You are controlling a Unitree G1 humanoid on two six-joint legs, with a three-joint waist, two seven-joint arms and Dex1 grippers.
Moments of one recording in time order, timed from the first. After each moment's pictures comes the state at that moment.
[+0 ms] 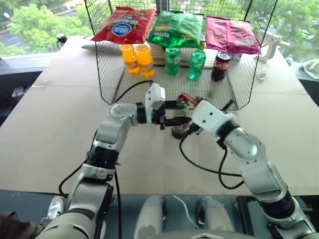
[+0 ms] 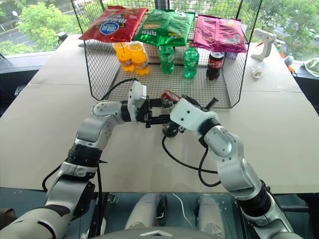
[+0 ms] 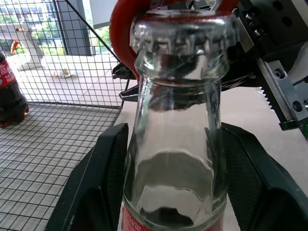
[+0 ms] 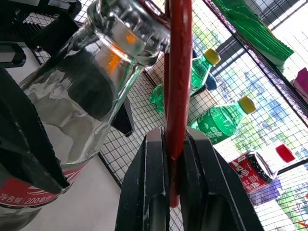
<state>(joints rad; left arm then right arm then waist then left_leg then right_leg) -0.67 0.41 -0.13 0.18 -0.37 0.23 -1.22 -0.36 -0.33 0.41 -0.62 -0.45 0.61 0.38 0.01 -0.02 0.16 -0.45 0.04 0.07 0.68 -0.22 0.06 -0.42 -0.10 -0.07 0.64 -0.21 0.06</state>
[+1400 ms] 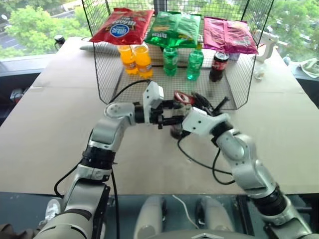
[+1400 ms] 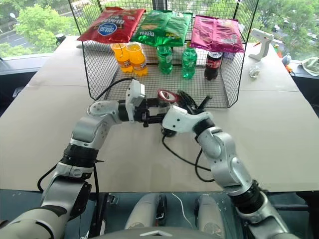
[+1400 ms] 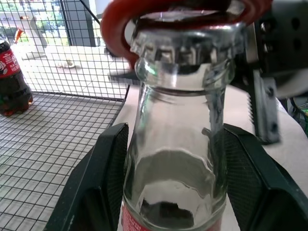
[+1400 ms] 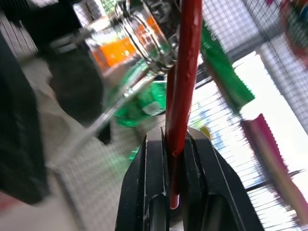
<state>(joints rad) -0.66 0.44 -0.12 0.13 -0.38 0.31 -1.18 -0.38 -0.38 0.45 -0.44 -0.75 0.26 0.31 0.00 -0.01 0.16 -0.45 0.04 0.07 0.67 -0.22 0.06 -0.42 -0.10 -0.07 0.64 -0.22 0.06</state>
